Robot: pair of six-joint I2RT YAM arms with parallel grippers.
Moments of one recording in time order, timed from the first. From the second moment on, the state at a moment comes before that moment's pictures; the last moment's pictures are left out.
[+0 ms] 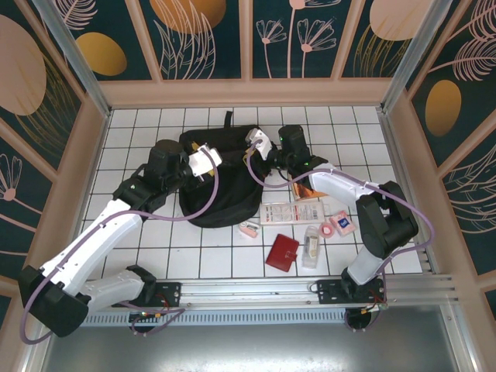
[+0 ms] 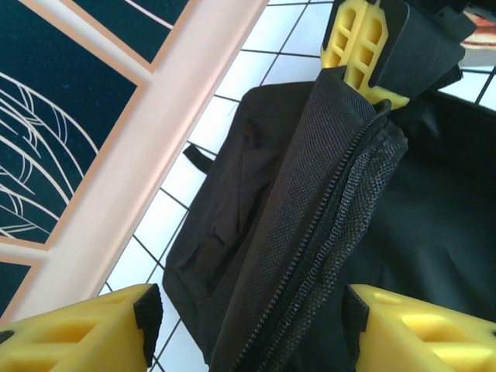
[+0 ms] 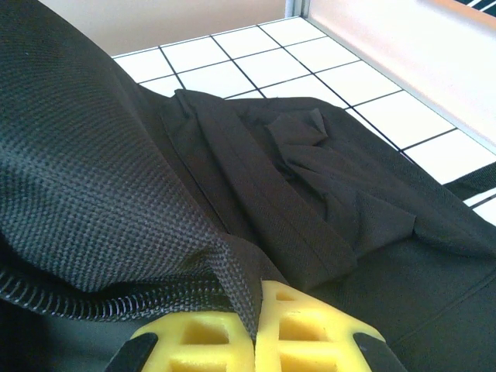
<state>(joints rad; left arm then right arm) -0.56 1.12 1.02 -0.44 -0.04 0.66 0.56 1.66 1.08 0.12 -0.55 -0.29</state>
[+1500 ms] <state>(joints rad) -0.59 1.43 1.23 -0.33 -0.36 -0.03 0.41 1.28 1.07 -0.03 0.08 0.20</state>
